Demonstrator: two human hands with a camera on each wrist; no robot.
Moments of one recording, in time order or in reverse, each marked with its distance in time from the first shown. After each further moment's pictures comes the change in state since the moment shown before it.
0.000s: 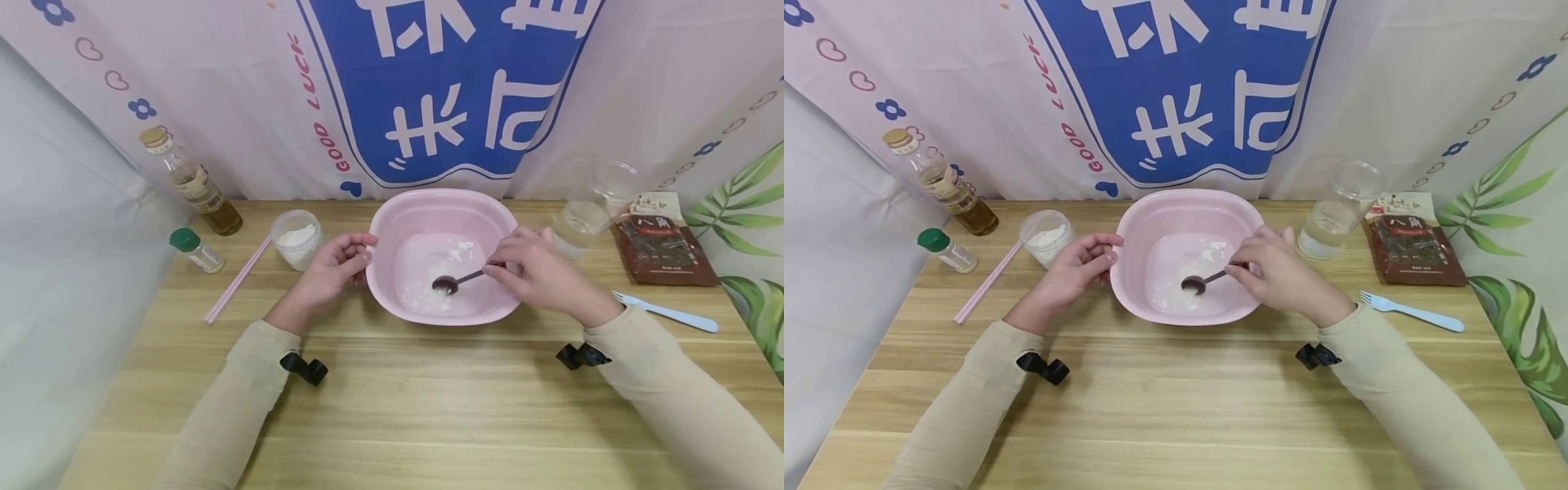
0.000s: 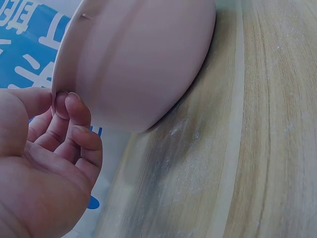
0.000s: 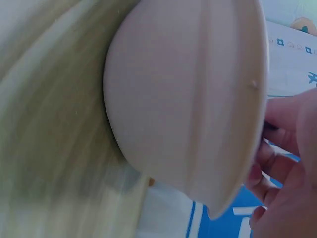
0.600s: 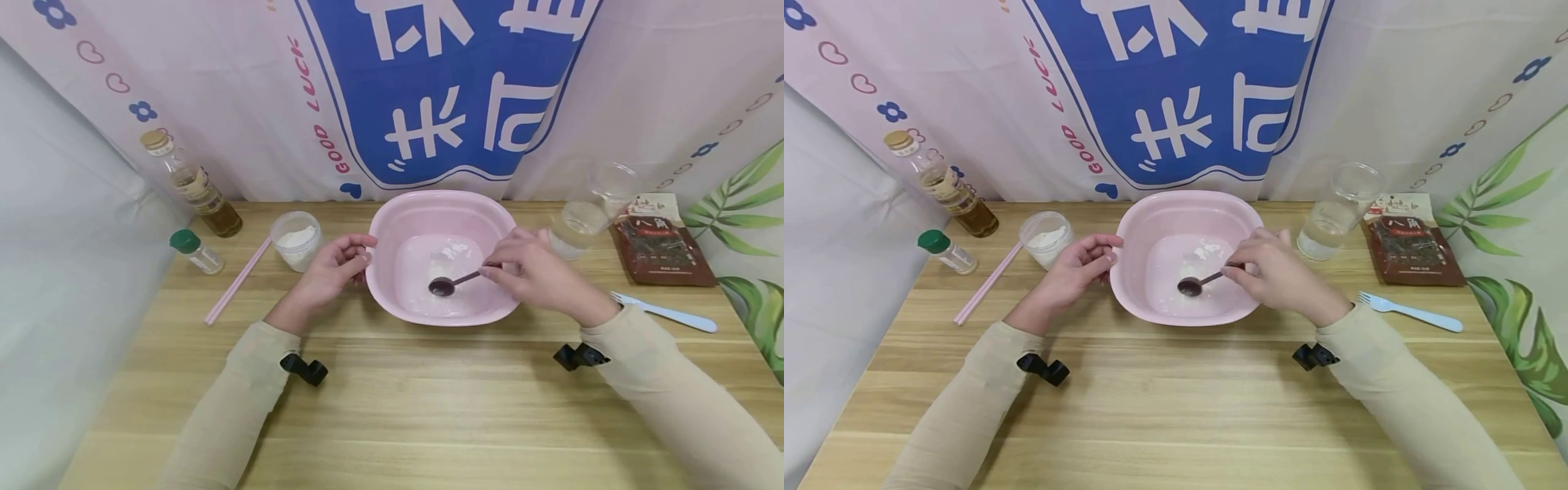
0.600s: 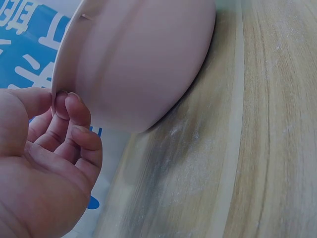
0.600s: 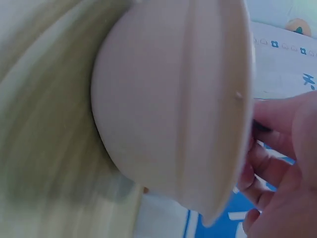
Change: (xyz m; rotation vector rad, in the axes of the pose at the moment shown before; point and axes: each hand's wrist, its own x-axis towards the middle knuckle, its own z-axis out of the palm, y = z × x) left_hand -0.001 0.001 0.001 0.003 -0.004 0.014; right_hand 0.003 -0.004 -0.004 0.050 -0.043 0.054
